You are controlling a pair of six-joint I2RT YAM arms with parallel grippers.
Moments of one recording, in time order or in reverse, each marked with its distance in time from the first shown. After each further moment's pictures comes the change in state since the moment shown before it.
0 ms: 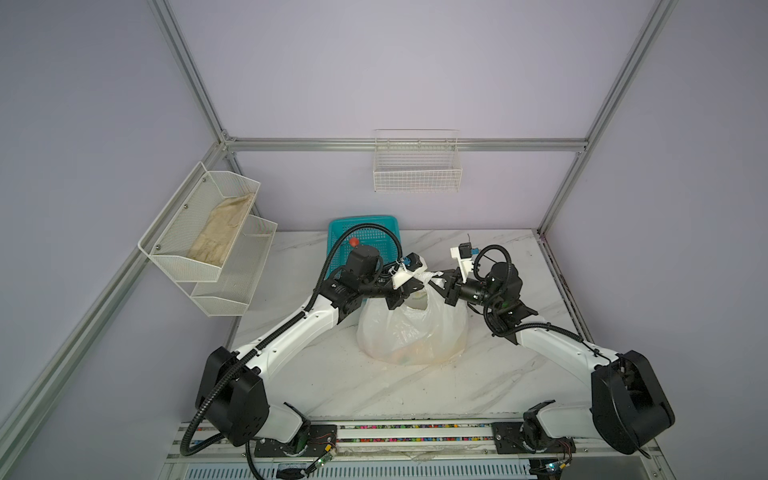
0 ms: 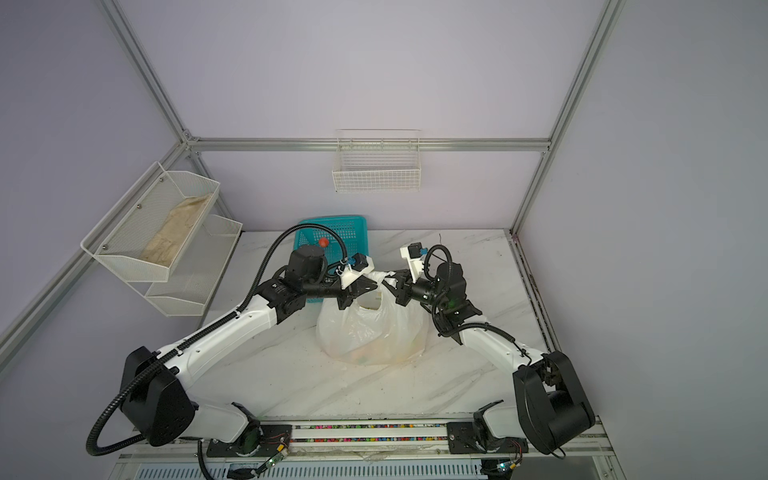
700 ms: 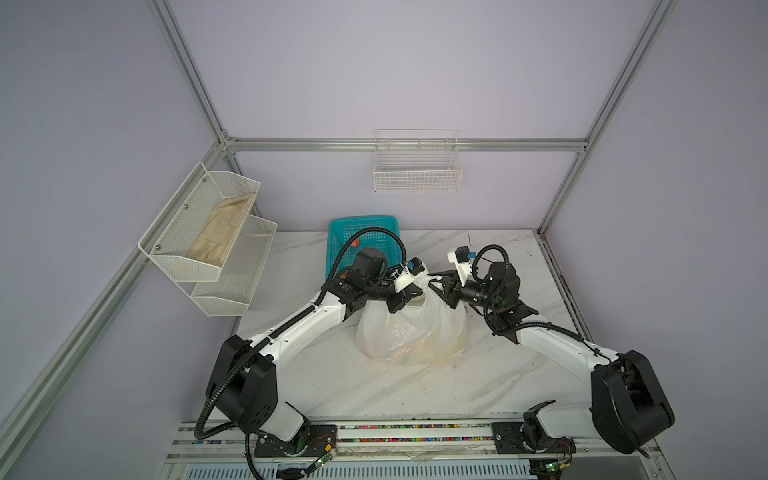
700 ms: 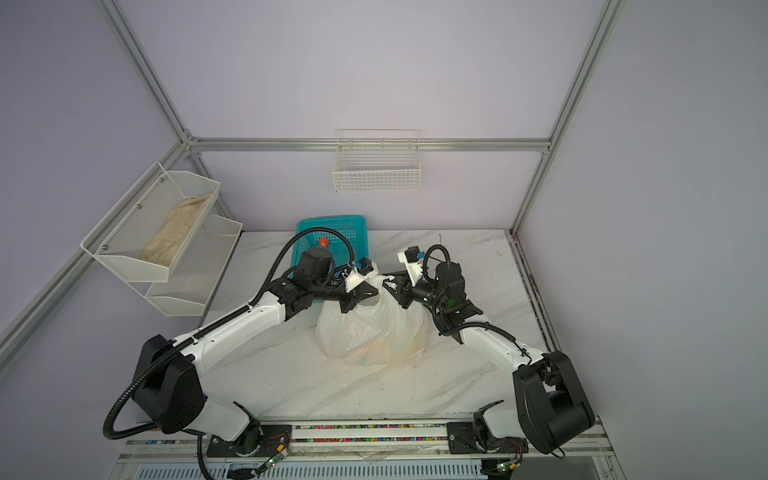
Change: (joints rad) left arm 0.001 0.055 0.000 -0.050 -0.002 0.000; right arm -0.005 -0.003 0.003 -0.100 0.010 -0.223
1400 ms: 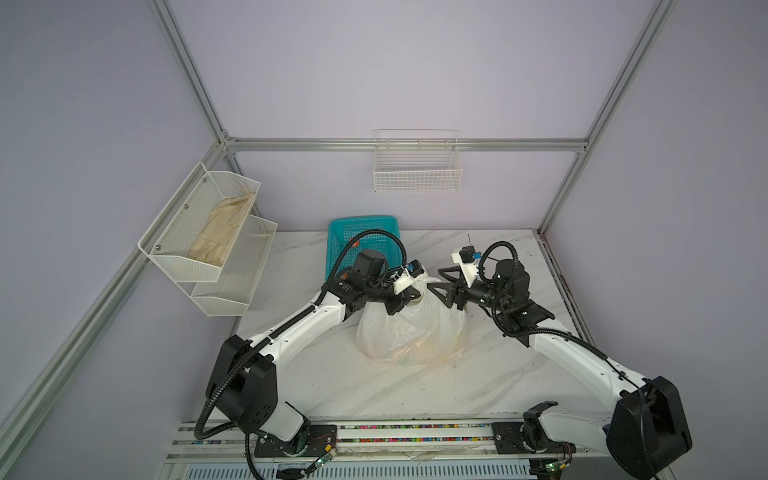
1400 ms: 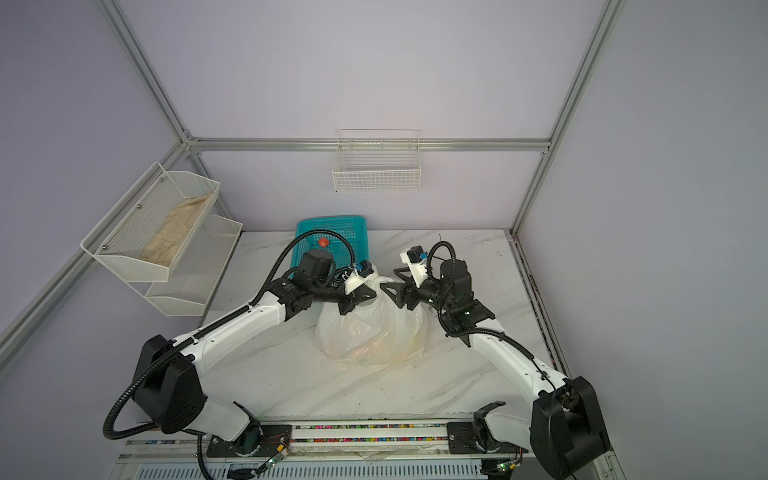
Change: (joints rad) left arm 0.000 0.000 0.000 -0.044 -0.025 0.024; right arm 0.000 -0.103 0.058 -0.266 0.079 -0.121
